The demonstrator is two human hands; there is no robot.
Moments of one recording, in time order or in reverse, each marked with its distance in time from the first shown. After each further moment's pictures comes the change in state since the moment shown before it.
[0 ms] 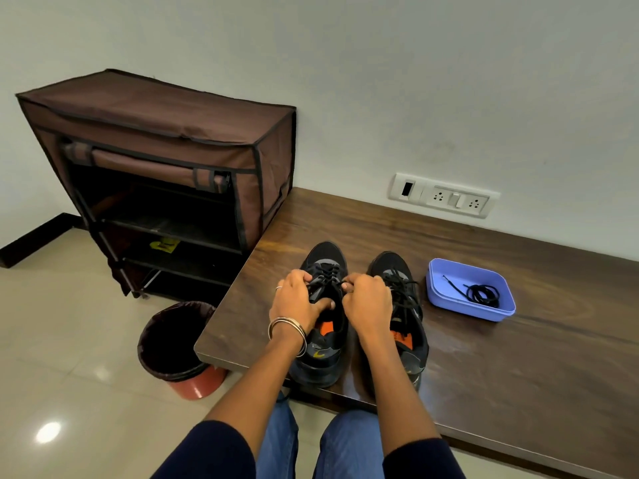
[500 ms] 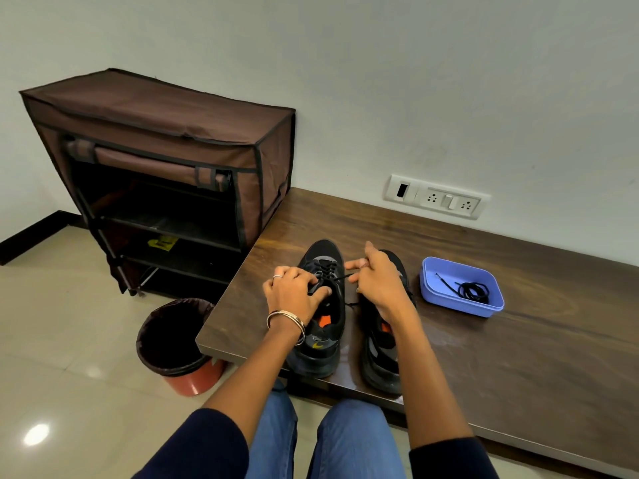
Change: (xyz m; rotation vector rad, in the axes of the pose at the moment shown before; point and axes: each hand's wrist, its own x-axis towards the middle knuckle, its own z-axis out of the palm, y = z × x) left_hand -0.007 0.004 -0.012 0.242 0.073 0.110; right_hand 0.005 -0.007 -0.053 0.793 -0.279 0.252
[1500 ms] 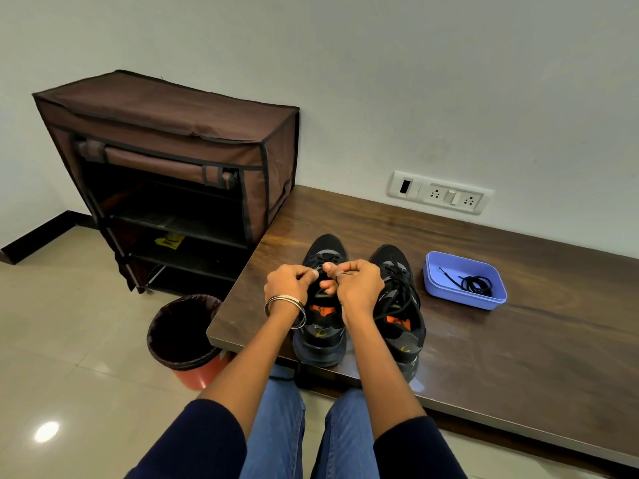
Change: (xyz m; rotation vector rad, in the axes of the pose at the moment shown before) left_hand 0.003 -0.006 -0.024 -0.337 -0.071 -0.262; right_hand -0.015 0.014 0.063 0.387 0.323 0.027
